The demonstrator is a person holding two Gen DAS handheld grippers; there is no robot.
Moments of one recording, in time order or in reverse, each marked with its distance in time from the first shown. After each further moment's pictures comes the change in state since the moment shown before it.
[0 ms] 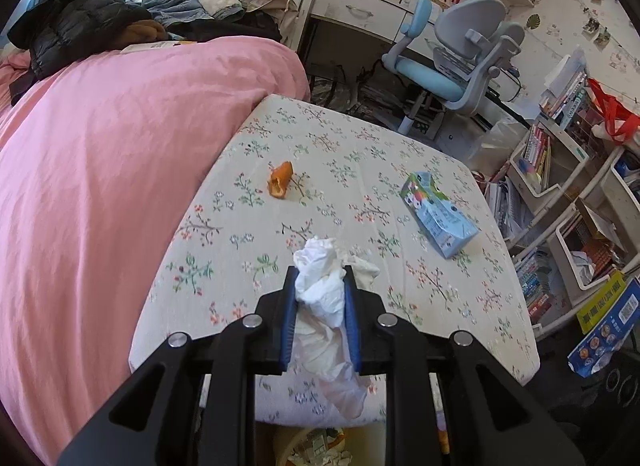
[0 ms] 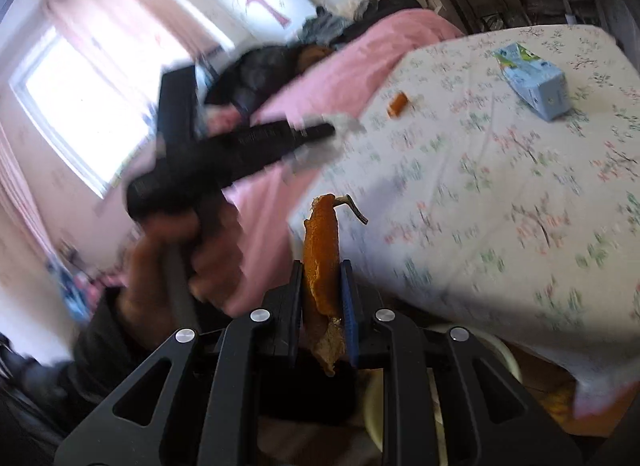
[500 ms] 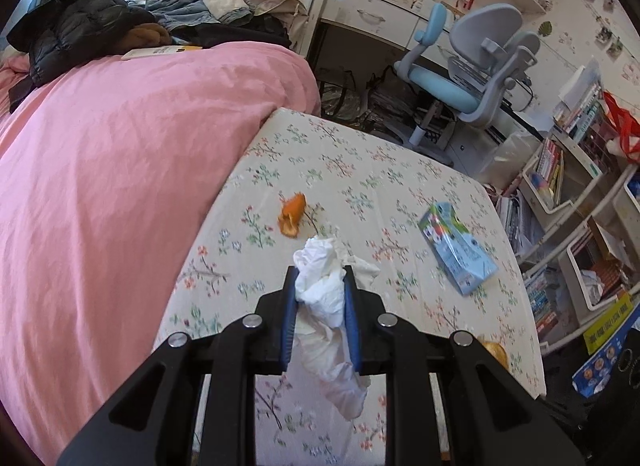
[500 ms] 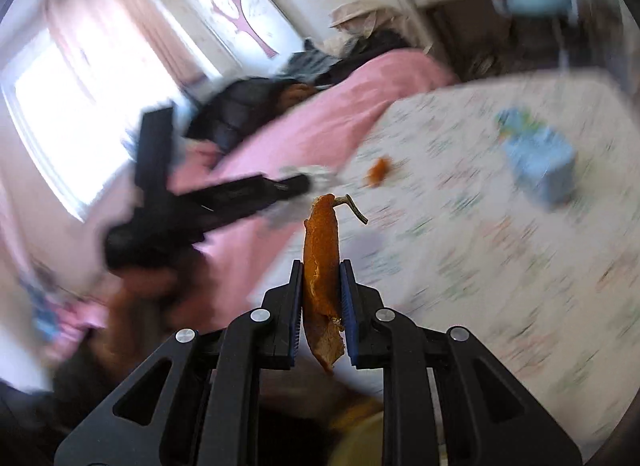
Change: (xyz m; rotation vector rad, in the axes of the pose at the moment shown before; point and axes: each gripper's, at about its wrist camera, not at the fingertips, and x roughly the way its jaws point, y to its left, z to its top) left arm 0.022 0.012 0.038 -0.014 -0.006 0.024; right arm 0.024 -0.029 0.067 0.039 -0.147 0.025
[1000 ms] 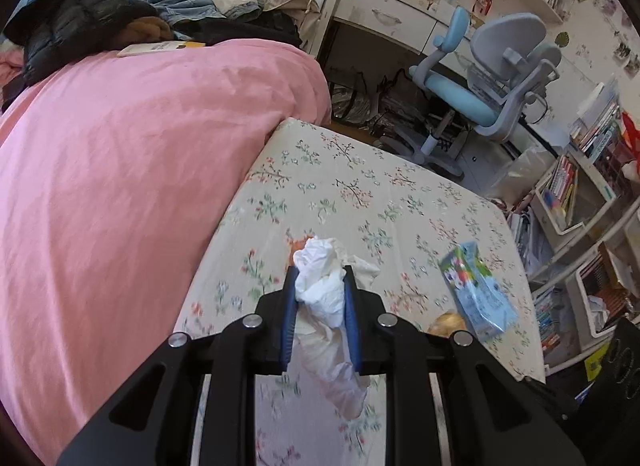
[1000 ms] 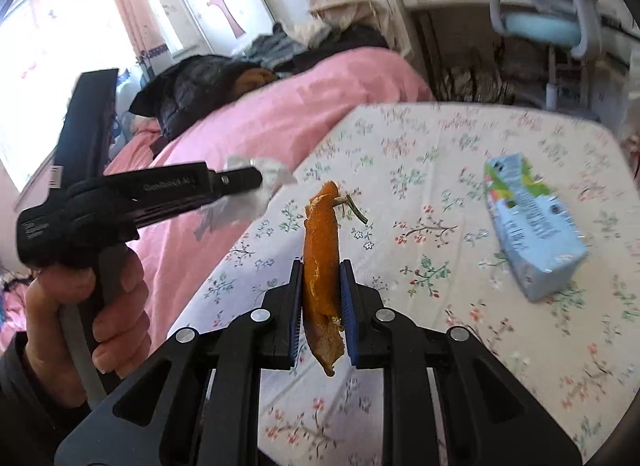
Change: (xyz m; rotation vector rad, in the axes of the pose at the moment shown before) left arm 0.034 0.015 0.044 -0.048 0.006 0.007; right arm 0.068 -0.013 0.058 -0.181 0.023 -0.294
